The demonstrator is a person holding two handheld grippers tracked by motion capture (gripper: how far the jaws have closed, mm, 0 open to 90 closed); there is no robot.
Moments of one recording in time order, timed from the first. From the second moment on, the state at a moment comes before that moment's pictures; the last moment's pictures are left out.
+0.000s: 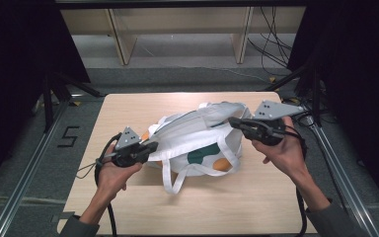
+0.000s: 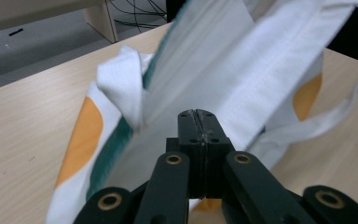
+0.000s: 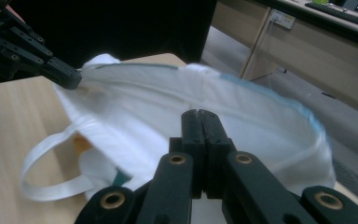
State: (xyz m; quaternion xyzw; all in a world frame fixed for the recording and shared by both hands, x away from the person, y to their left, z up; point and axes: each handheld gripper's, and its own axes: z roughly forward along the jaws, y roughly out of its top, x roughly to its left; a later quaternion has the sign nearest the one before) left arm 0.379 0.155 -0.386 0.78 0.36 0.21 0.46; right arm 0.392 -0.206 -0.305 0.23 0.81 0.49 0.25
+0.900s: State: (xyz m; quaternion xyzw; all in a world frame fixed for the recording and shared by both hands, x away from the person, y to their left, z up) left arm 0.465 0.169 -0.457 0.77 0.46 0.16 0.42; right arm 0.507 -0.205 -0.437 0.35 0.88 0.26 0.19
